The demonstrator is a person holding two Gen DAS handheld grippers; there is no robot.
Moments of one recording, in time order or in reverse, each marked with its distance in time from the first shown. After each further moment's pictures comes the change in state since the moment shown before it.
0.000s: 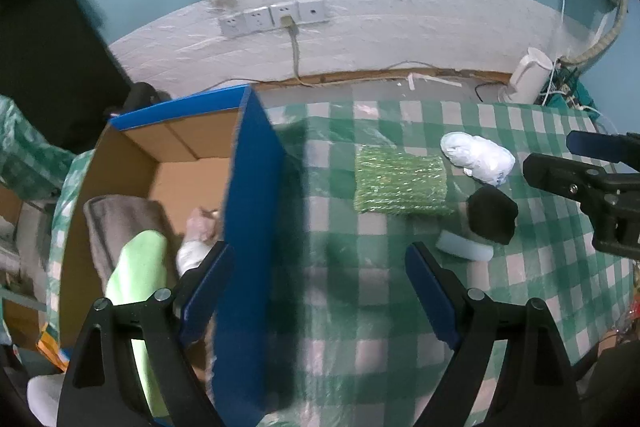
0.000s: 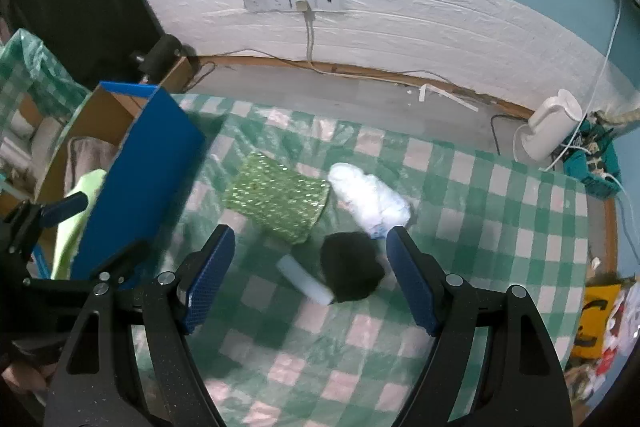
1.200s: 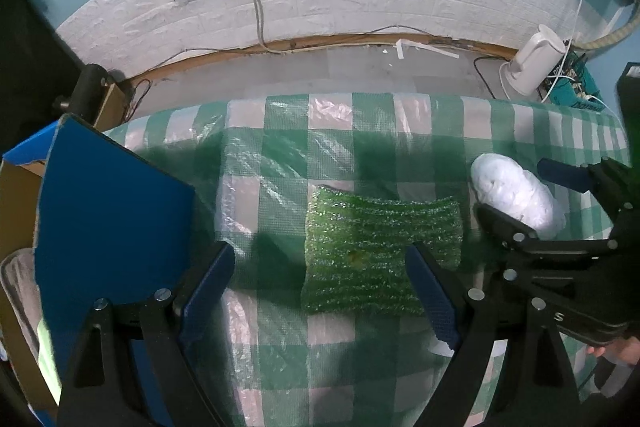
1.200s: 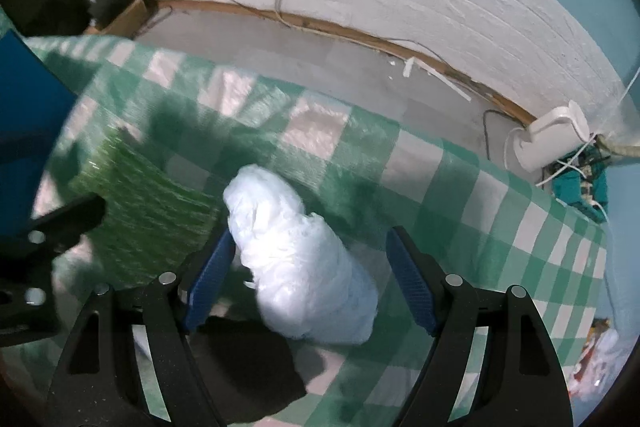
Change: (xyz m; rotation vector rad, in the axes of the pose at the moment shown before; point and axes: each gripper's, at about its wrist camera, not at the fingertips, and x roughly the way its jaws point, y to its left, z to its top) left arm 0.117 -0.035 0.061 0.008 0.155 -0.073; right arm 0.143 -0.047 0.020 -0.114 0.154 -0.148
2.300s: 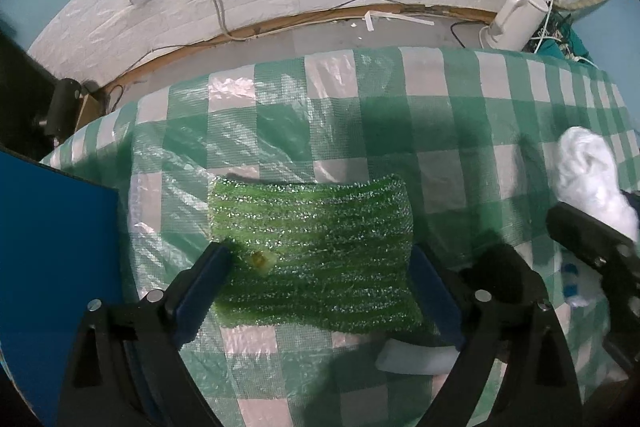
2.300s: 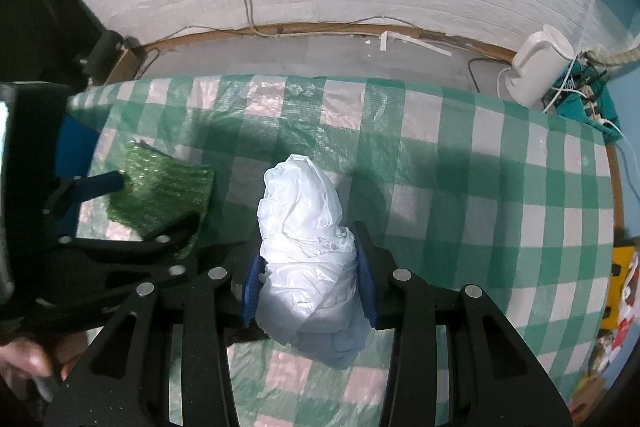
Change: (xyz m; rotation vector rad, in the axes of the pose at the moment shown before) left arm 0.027 -0.053 -0.002 0.099 0.065 -0.011; right arm -0.052 -0.038 -0.044 0.256 -0.029 0.119
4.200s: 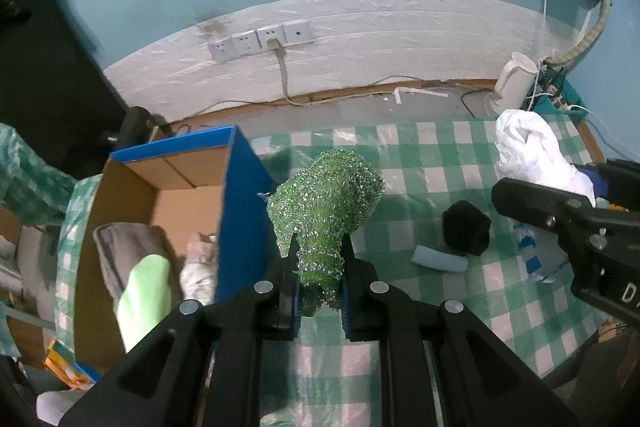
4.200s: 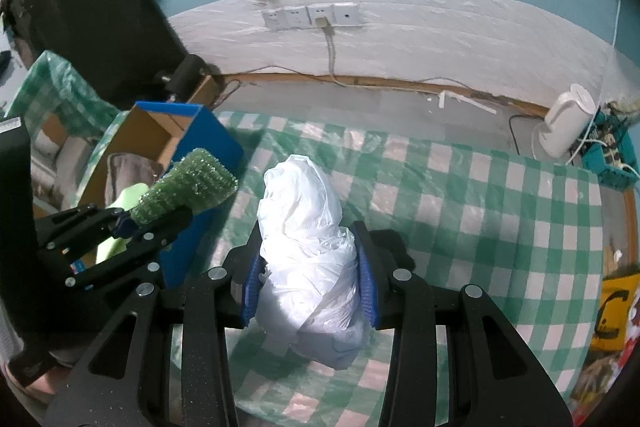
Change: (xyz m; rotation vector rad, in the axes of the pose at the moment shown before) left arm -0.158 0.054 -0.085 -0.061 -0.270 0.087; right arm -0.116 0.090 -0.023 -0.114 -0.161 0.158
